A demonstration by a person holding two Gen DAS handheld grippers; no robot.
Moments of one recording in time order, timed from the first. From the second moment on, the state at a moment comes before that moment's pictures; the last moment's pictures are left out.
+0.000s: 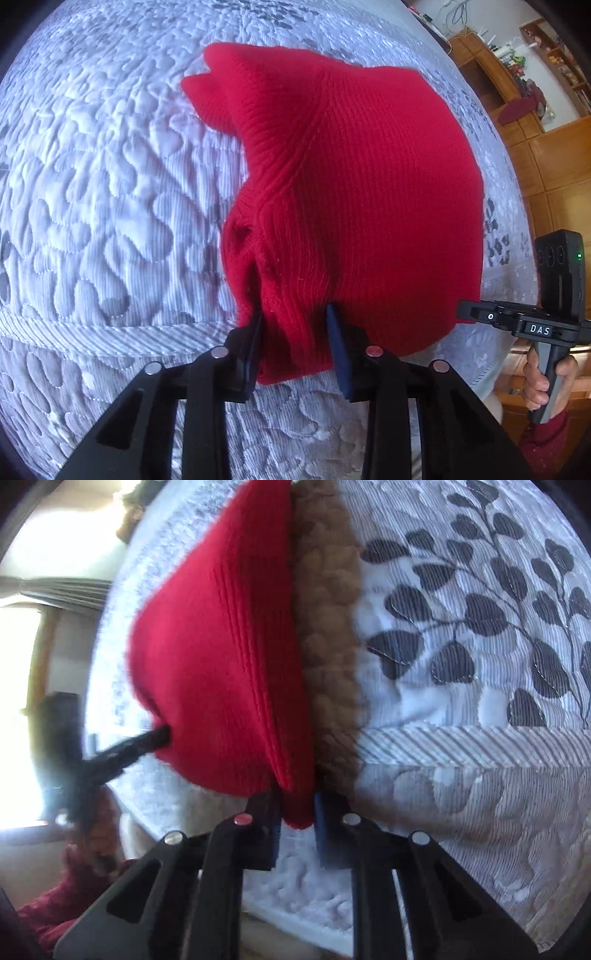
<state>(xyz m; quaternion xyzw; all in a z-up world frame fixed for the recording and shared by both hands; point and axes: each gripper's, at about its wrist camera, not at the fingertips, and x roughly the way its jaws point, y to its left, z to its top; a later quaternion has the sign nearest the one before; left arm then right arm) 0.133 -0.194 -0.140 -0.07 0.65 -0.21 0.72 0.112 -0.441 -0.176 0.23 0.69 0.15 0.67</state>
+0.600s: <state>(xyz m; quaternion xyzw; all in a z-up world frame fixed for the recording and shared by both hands) 0.084 -0.195 -0.036 0.04 0.57 -0.07 0.81 0.063 -0.391 -0.045 0.07 0.59 0.00 0.80</state>
